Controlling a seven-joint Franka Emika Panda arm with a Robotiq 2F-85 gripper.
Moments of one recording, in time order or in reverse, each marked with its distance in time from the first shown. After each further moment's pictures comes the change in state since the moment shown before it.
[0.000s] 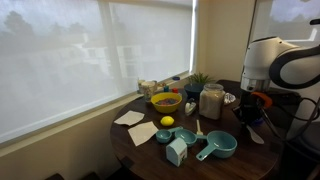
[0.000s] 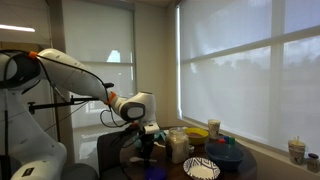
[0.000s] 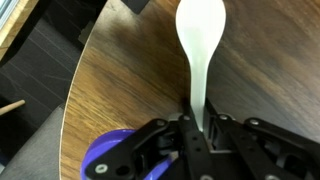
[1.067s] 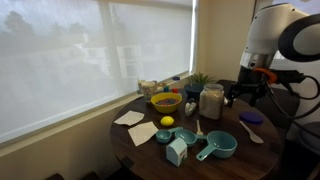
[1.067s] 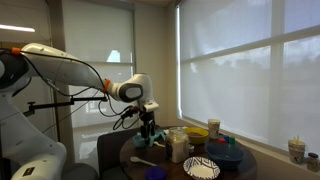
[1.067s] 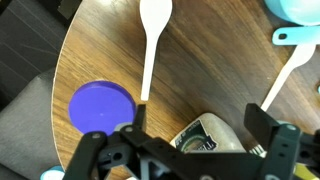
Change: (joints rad) arm 0.012 -0.091 0.035 0.150 -0.006 -0.116 -0.036
